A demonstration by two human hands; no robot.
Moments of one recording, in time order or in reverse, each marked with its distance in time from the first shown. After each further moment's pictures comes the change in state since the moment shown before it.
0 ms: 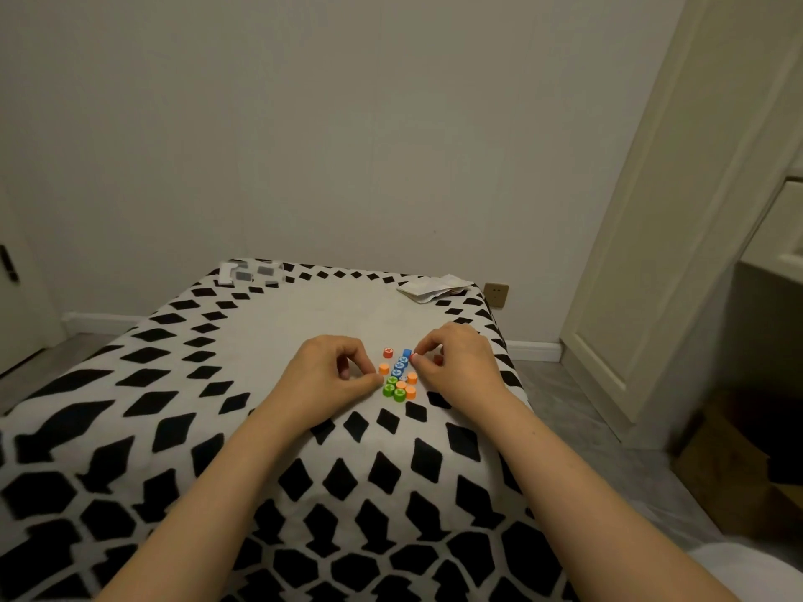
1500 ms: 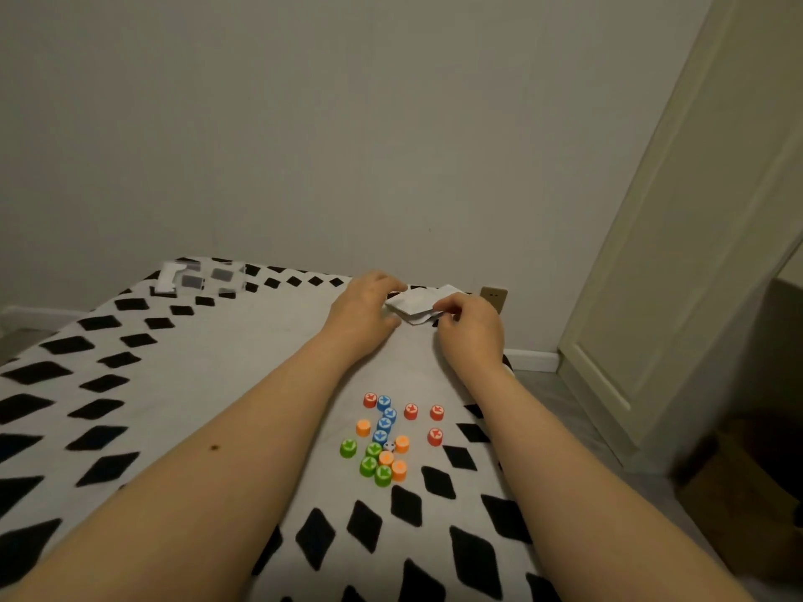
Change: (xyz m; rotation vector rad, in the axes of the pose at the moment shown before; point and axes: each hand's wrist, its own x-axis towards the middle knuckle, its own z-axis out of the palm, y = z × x) left_hand 0.191 -0.030 0.056 0.255 0.125 0.204; right_hand 0.122 0.053 0.034 0.258 0.339 0.213
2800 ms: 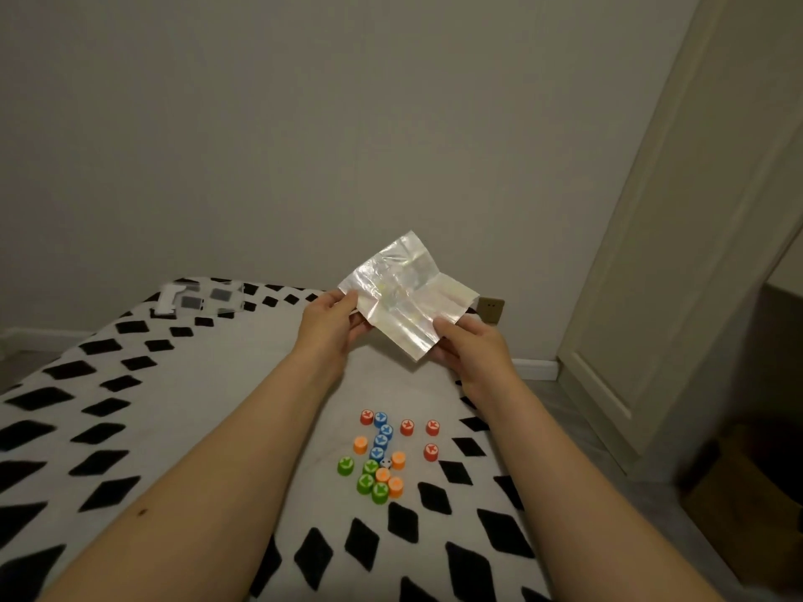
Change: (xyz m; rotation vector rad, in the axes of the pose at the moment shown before) left_hand -0.017 0.015 -0.026 -1.384 0.221 -0.589; right_hand -0.007 0.001 -0.016 1.061 -0.255 0.488
